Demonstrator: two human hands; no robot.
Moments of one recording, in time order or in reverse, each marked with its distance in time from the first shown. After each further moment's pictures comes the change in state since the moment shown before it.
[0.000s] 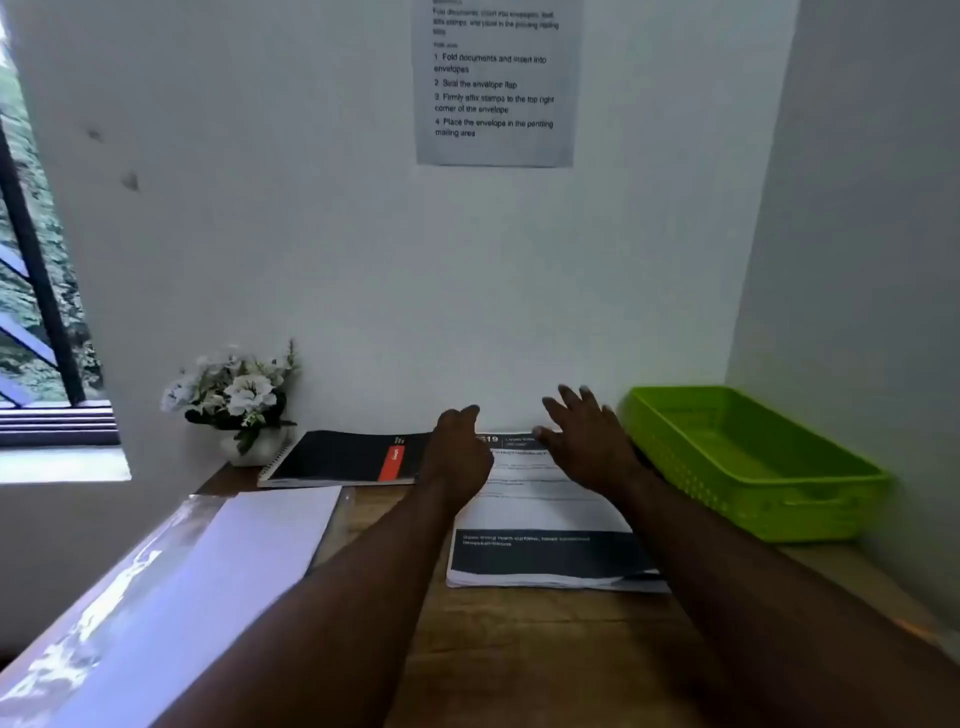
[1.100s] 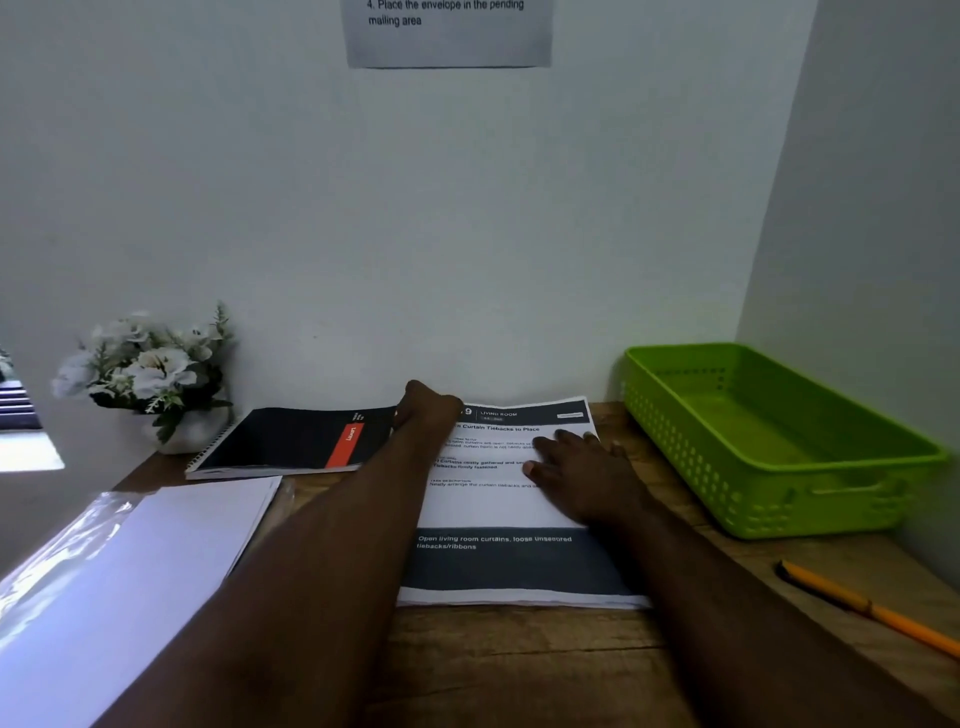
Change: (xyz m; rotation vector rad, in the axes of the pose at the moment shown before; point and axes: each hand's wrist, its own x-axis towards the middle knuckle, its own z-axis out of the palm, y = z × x) left_hand 0.093 -0.023 0.051 -0.151 0.024 -0.555; right_hand -0.013 0.041 0.069 0.052 -0.243 0.105
